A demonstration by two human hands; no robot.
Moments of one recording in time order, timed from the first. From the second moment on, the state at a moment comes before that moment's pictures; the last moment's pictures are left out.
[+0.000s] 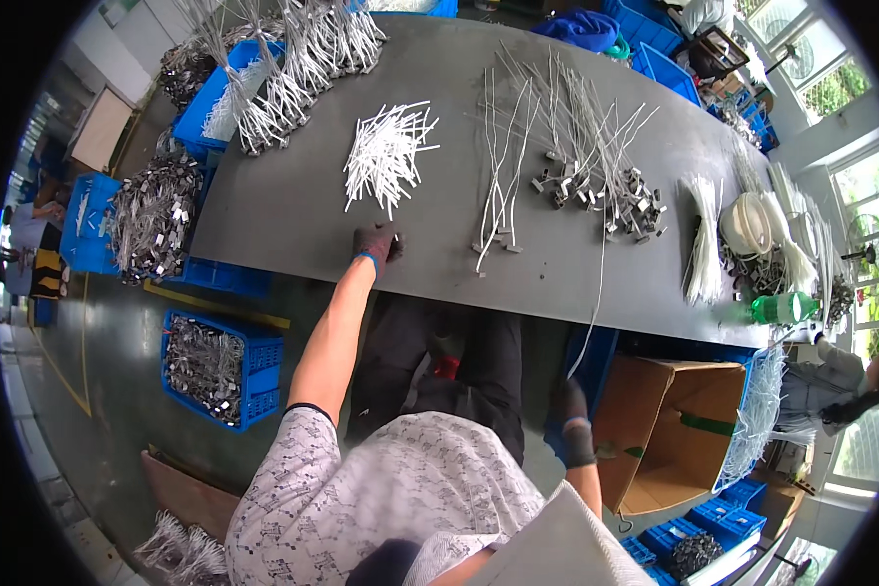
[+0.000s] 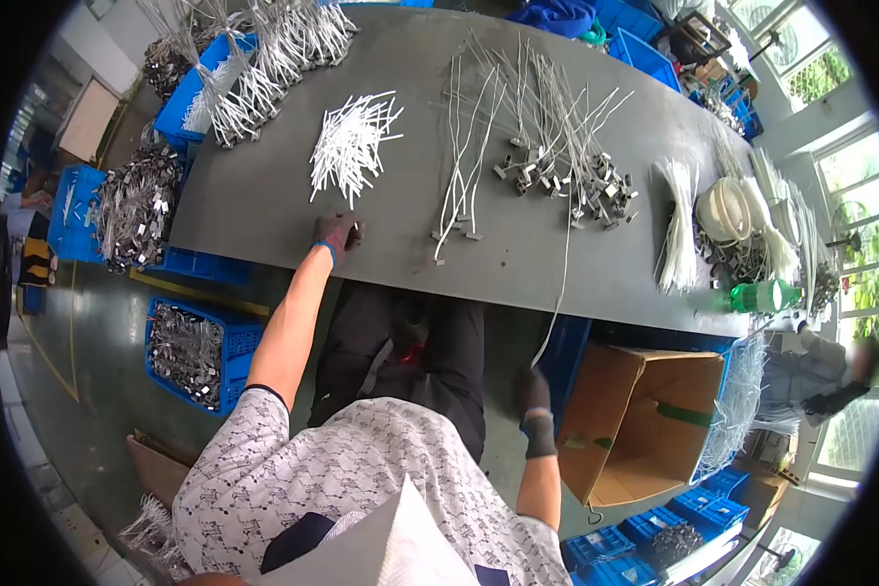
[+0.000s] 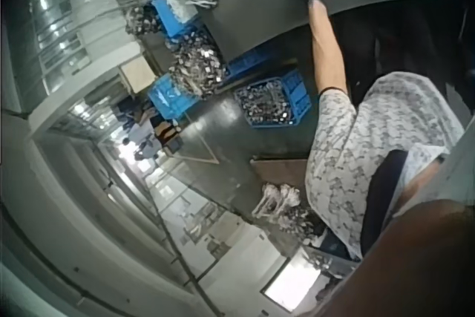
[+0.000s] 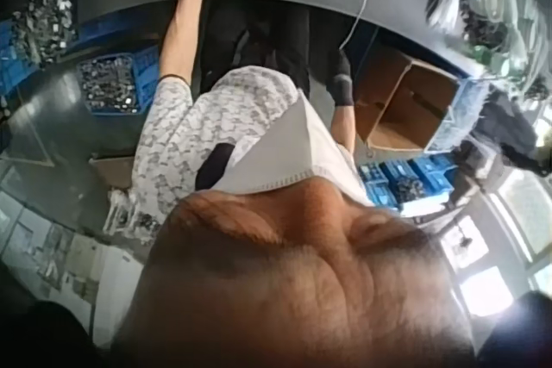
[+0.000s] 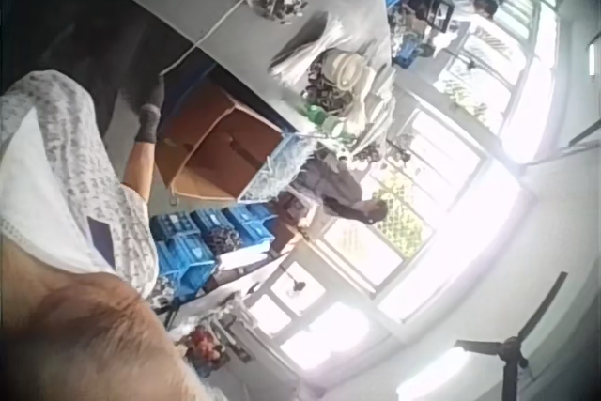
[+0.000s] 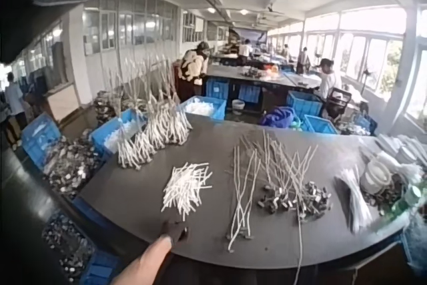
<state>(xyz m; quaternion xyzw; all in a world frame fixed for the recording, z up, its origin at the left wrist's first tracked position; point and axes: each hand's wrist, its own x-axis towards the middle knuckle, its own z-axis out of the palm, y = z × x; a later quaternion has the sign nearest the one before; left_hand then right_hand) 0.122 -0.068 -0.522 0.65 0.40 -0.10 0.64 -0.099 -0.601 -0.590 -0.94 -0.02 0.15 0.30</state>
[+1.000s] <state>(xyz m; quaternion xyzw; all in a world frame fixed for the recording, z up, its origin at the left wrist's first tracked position) 0.161 -0.275 -0.402 0.45 0.15 0.23 0.85 -0.163 -0.551 -0.520 -0.96 -0.09 0.25 0.07</state>
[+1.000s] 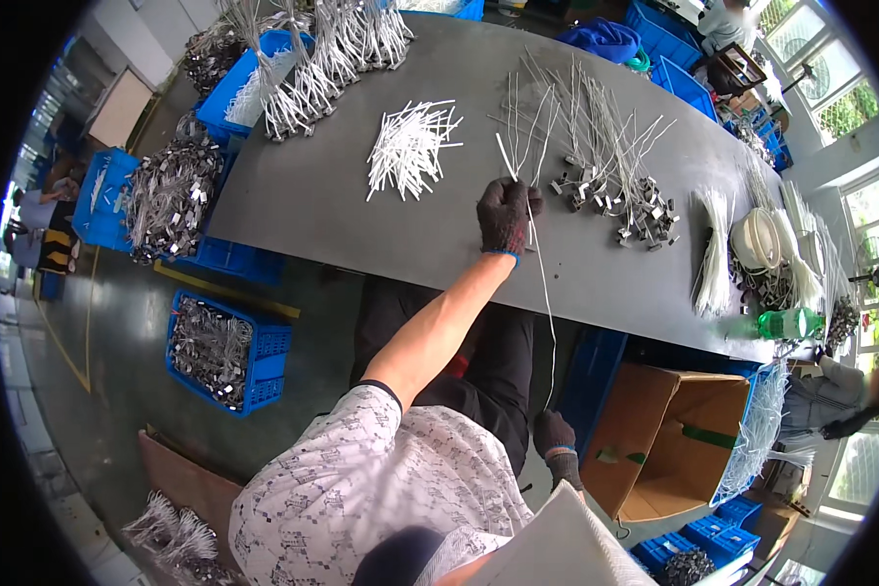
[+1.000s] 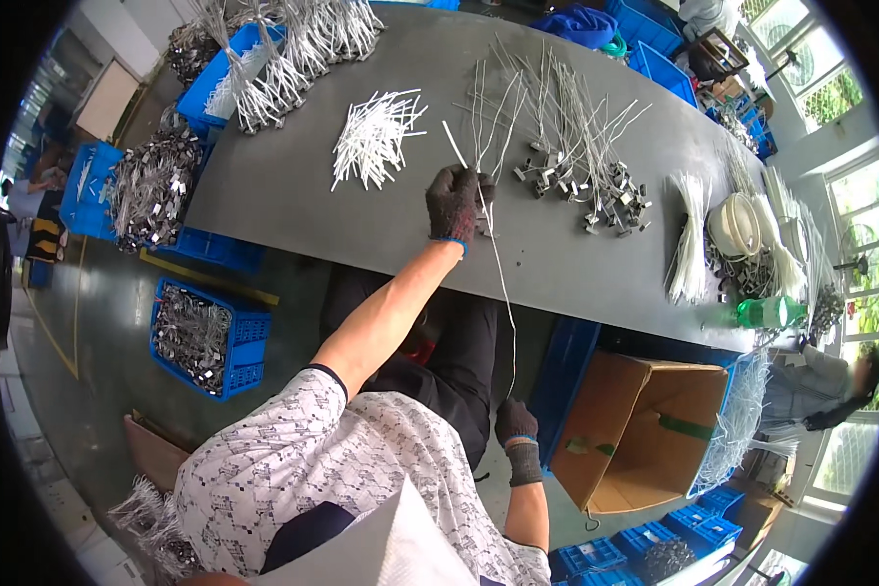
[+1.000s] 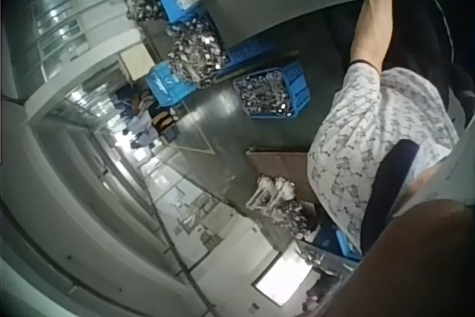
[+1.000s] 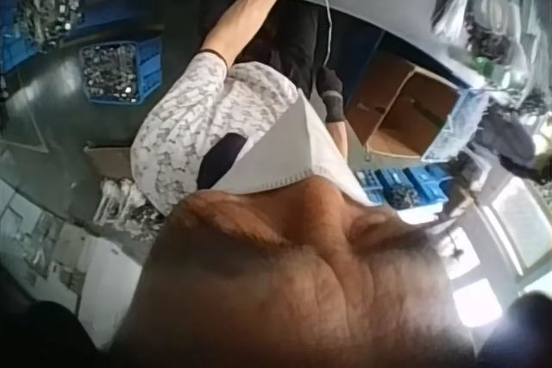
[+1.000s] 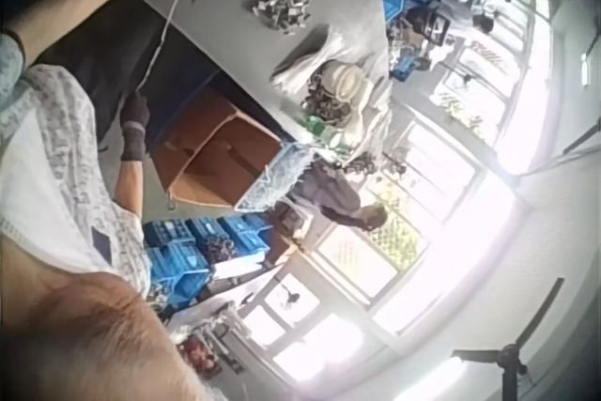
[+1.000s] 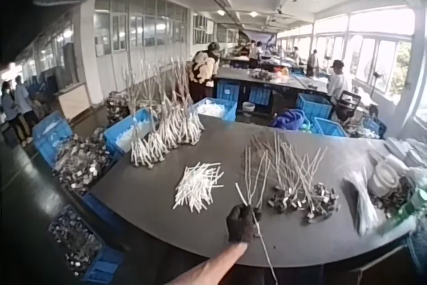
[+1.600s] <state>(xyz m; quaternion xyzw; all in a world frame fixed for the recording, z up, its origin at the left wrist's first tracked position) 0.155 -0.267 -0.414 0.43 0.18 0.05 0.89 -0.172 -0.535 -0.507 -0.97 -0.05 0.19 0.10</state>
